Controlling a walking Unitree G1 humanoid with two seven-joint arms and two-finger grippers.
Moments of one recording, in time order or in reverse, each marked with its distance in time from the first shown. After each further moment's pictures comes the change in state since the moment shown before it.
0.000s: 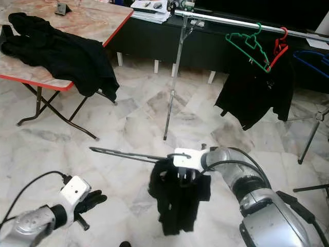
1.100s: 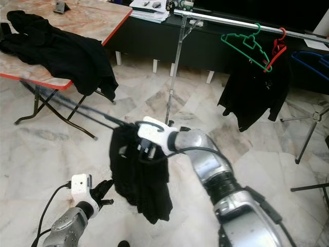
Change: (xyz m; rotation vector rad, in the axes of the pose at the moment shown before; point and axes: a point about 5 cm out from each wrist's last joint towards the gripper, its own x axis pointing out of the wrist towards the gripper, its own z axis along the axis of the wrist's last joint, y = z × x) left arm 0.055 -0.003 -0.023 -0.650 -0.220 0.253; right arm 0.003 -0.009 0.109 0.197 -0.430 -0.160
